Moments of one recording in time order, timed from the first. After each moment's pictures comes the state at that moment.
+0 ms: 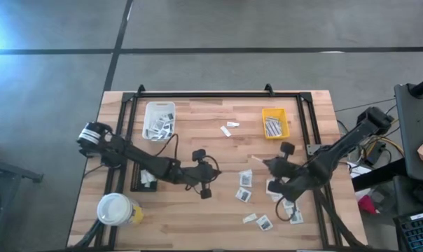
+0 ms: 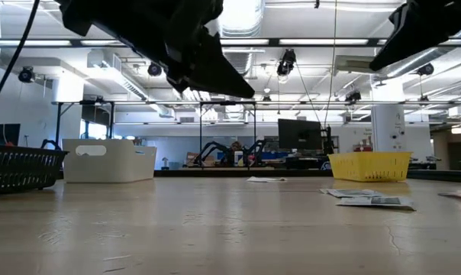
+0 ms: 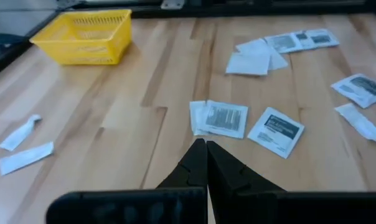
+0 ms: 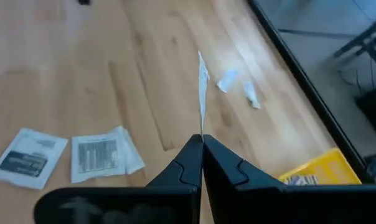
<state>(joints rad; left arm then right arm) -0.32 1.68 0.94 0.26 -0.46 -0.18 0.65 1.23 0.87 -0.85 0.86 0.71</state>
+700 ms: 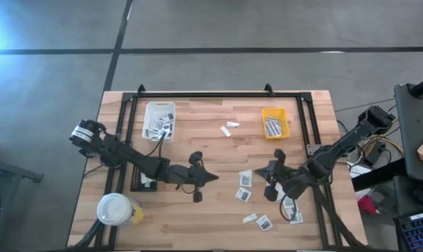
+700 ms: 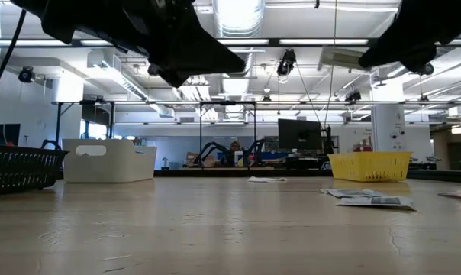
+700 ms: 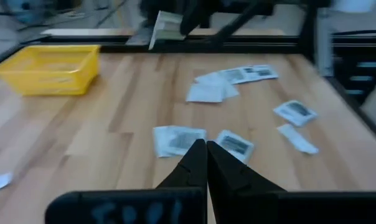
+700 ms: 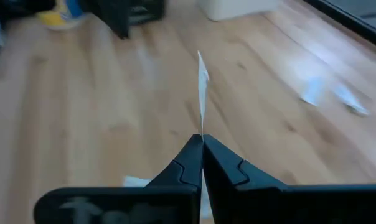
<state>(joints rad) -0.35 1.60 0.79 0.51 -0.35 -0.14 0.65 1.19 0.68 -0.31 0.75 0.73</state>
